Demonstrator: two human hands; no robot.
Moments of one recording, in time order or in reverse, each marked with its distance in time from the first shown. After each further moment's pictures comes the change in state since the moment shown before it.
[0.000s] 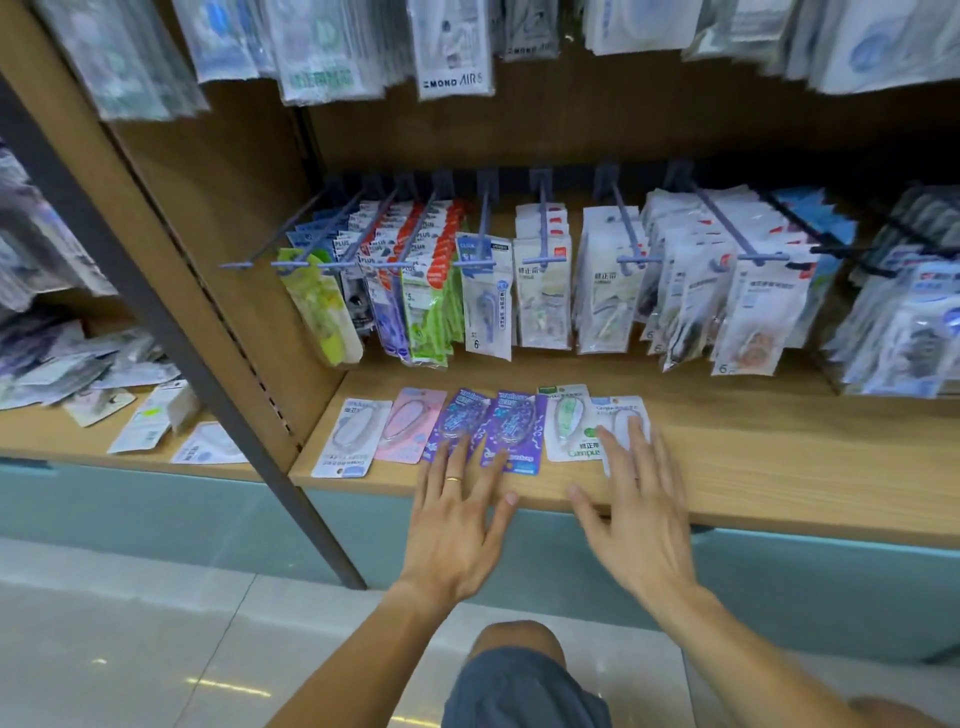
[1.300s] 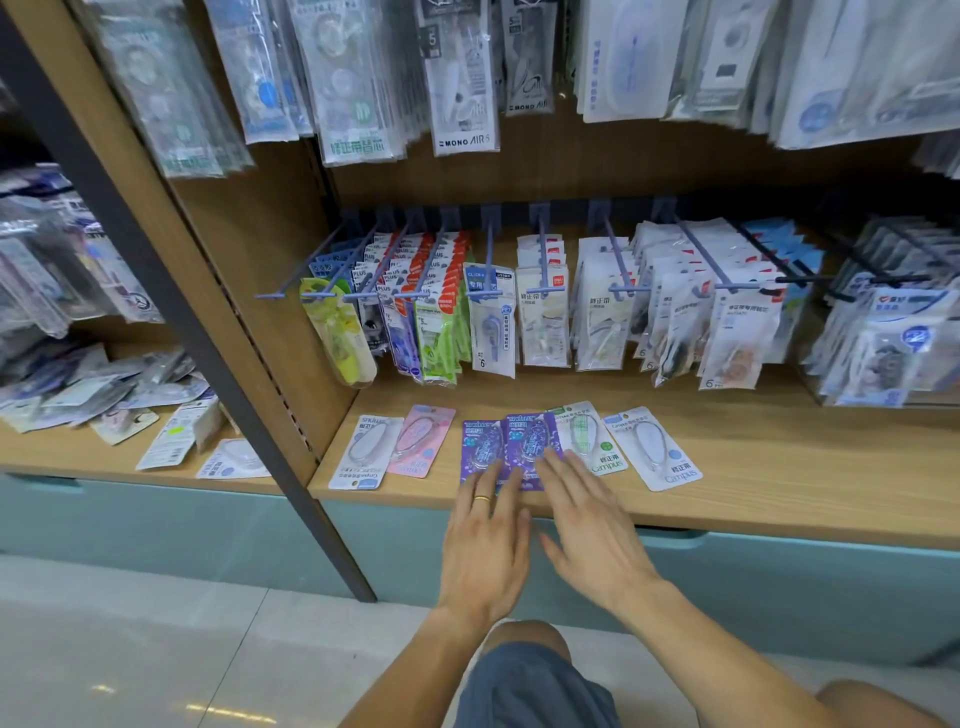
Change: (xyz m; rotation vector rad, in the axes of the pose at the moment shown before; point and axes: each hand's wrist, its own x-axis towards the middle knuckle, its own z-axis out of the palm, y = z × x) left_hand -0.014 0.034 -0.008 -0.132 0.110 0.022; right_hand -0.002 -0.047 -0.012 -0.120 -0.334 -0.250
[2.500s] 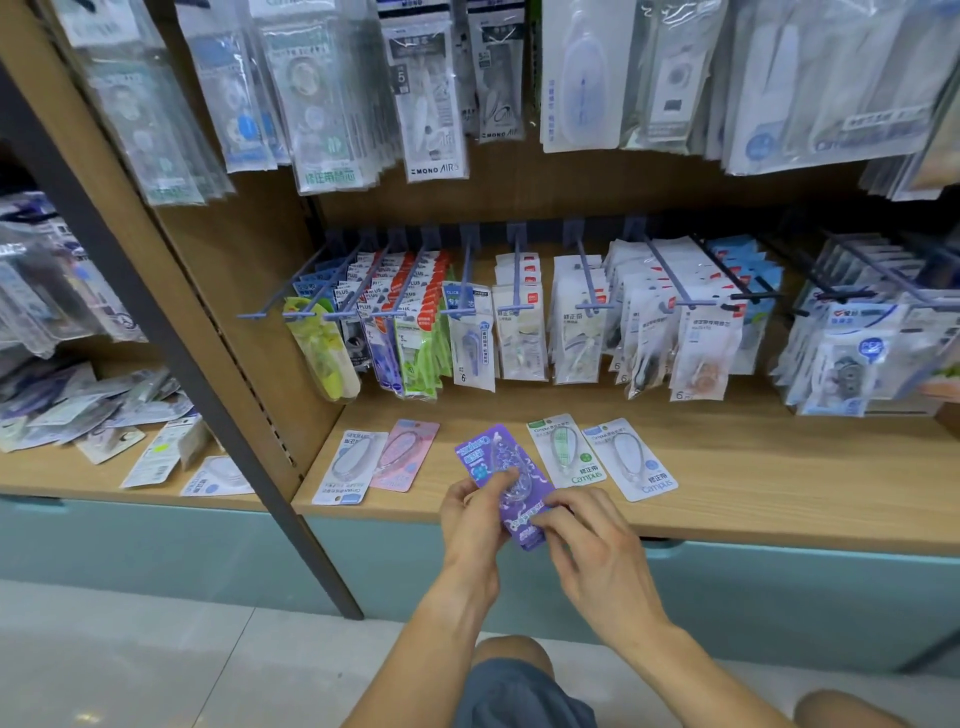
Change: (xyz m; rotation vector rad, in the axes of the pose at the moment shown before) left_hand 0.038 0.059 -0.043 -1.522 0.080 -1.008; right_hand -0.030 0.010 -0.019 0.282 0.509 -0.149
